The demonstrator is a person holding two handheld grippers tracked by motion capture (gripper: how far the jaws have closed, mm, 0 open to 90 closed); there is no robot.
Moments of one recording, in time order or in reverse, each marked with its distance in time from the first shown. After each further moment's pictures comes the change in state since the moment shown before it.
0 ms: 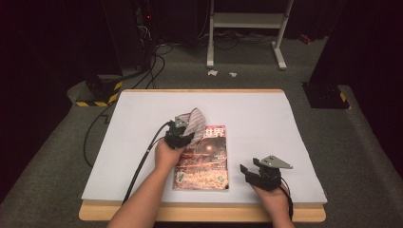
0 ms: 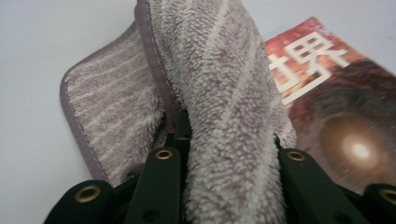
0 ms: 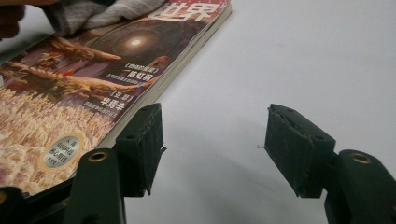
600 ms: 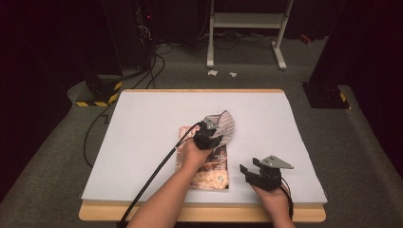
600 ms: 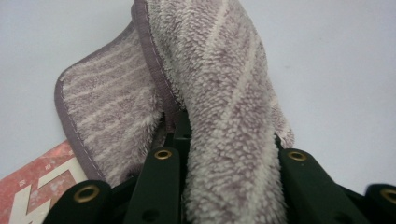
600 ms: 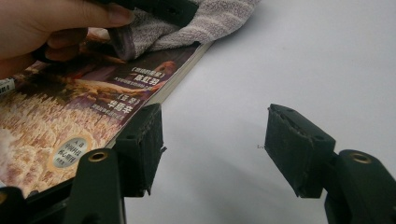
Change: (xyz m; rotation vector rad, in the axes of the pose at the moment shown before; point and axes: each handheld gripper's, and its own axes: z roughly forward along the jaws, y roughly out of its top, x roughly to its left) left arm -0.068 0.030 0.036 0.001 -0.092 0.096; right arm 0.000 0.001 -0.002 -0.009 0.019 0.003
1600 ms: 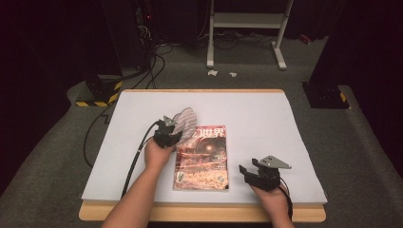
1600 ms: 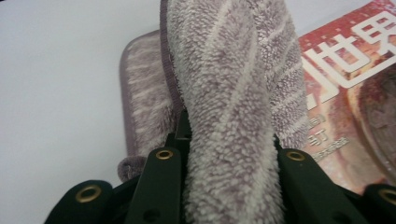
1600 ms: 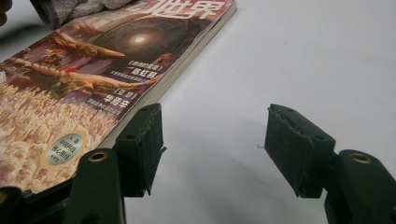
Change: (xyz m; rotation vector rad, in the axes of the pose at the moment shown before) left arm 0.100 -0.058 -0.066 0.028 0.196 -0.134; right arm 0.002 -0.001 0.004 0.017 -0.010 -0.014
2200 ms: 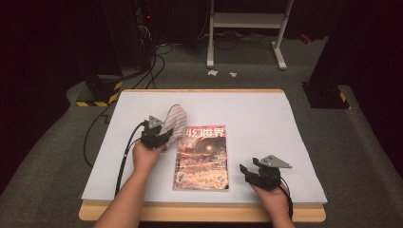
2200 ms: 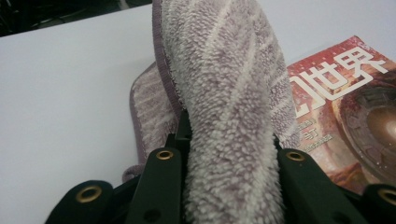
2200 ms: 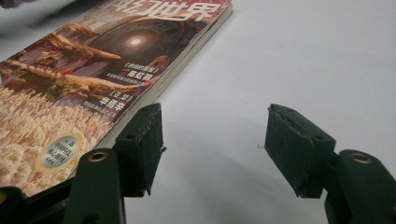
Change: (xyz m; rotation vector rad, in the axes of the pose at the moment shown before) left arm 0.024 -0.010 -0.048 -0.114 0.002 -0.028; right arm -0.002 0.001 0.000 -0.004 -0.009 0.001
